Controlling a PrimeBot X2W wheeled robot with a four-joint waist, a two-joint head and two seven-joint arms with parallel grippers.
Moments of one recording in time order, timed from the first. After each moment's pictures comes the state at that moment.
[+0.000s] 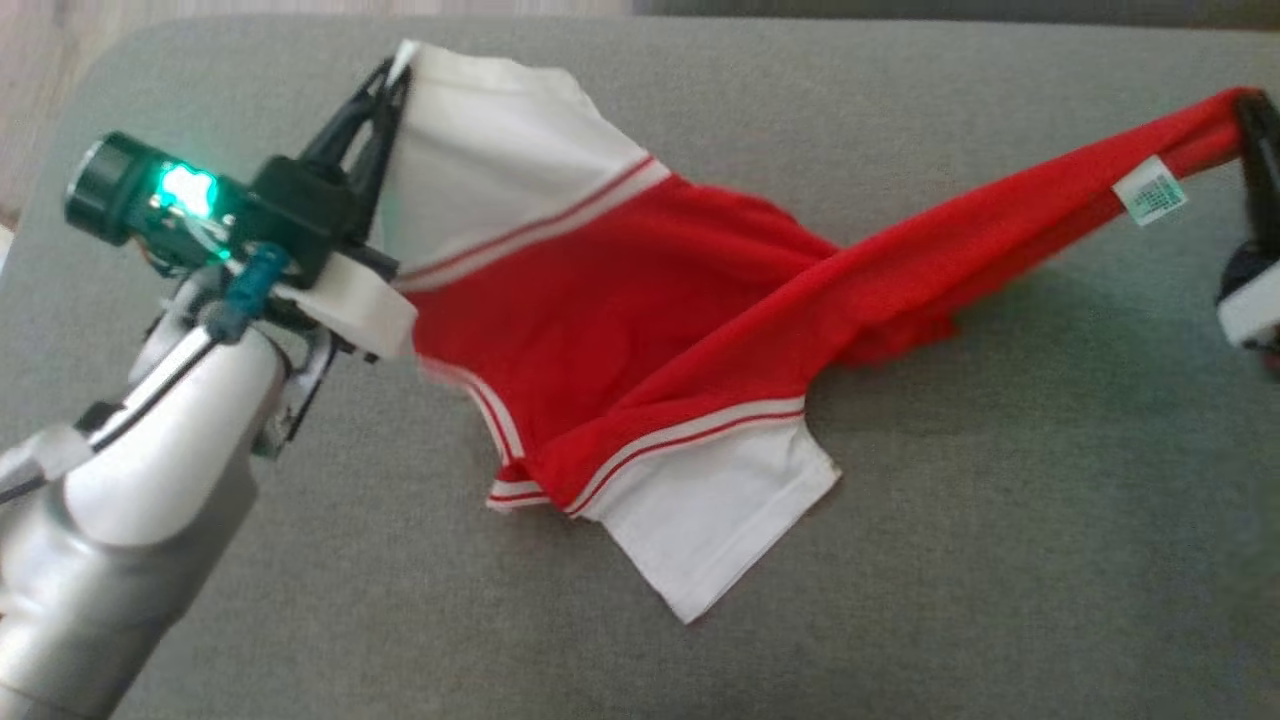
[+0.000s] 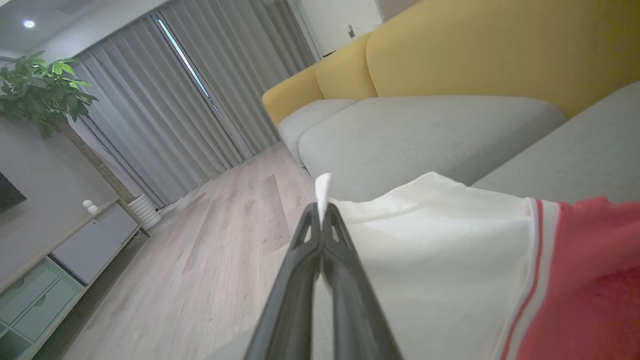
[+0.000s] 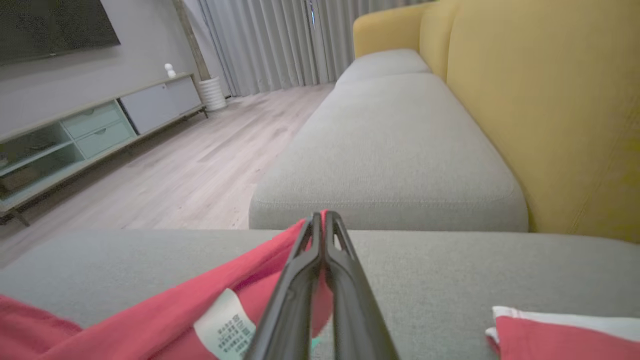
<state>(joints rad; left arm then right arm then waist) -0.77 0.49 -0.72 0.24 -0.31 0.13 0.00 -0.53 -0.54 0.22 0.42 0.70 0.13 0.01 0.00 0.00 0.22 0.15</state>
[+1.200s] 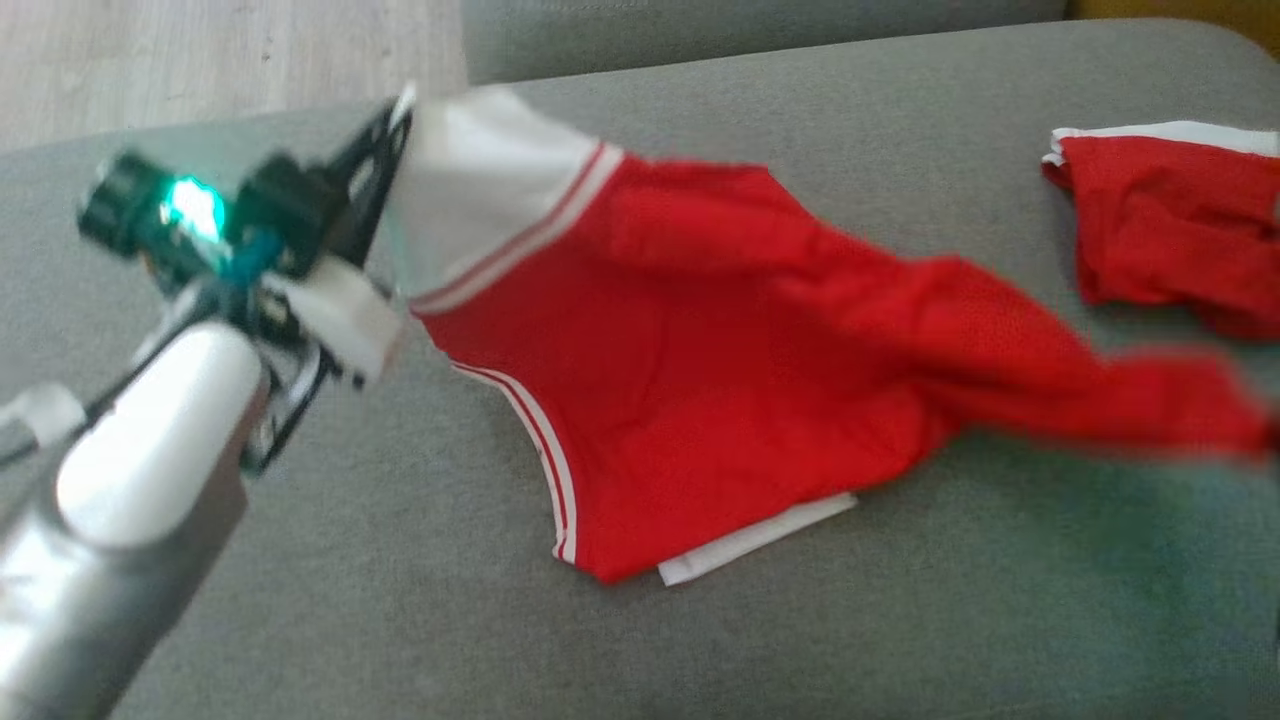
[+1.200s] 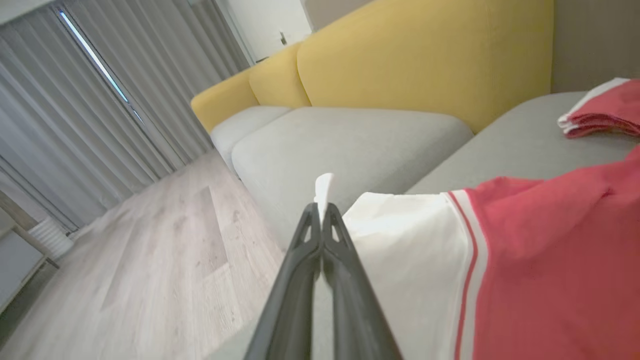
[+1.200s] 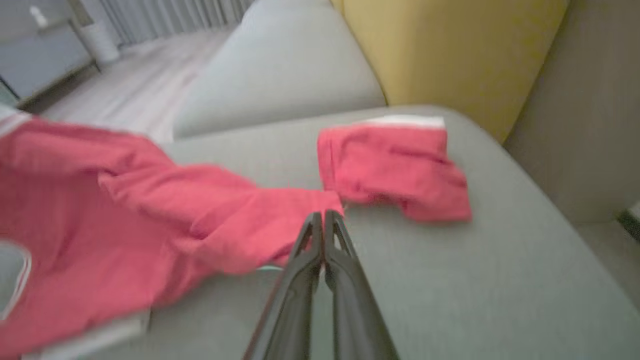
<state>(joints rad) -0.81 0.49 -0.75 0.31 -0.39 0.04 0.07 0.13 -0.43 -0.21 -0.20 0.60 0.13 0.30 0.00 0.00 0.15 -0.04</state>
